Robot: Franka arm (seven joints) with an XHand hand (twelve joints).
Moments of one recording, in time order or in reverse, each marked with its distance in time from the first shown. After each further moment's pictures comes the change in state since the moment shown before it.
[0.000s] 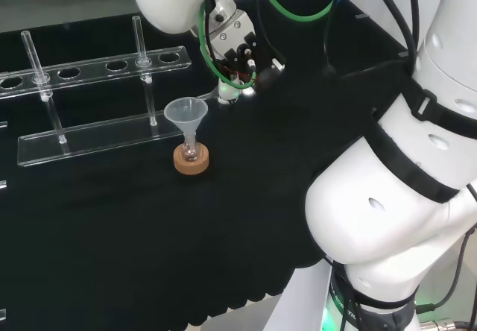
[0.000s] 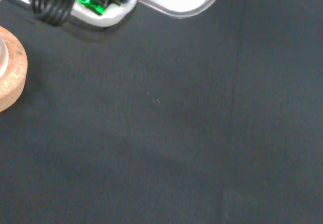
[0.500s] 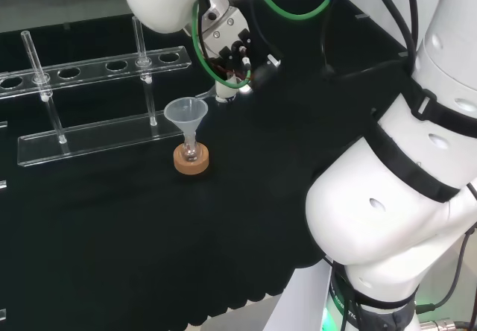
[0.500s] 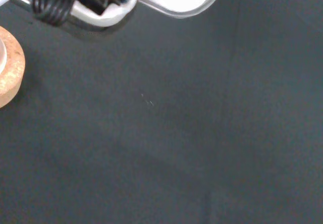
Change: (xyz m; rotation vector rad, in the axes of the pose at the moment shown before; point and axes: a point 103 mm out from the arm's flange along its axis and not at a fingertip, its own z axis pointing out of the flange) arm 0.003 -0.003 -0.010 0.007 -0.049 -0.001
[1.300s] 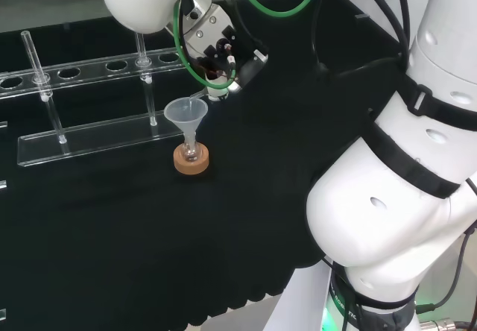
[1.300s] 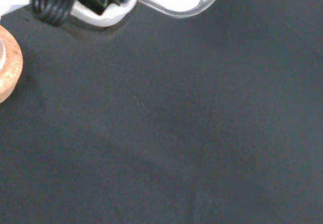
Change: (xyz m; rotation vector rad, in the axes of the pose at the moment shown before) arm 0.010 -0.001 -0.017 0.022 -0.079 0.013
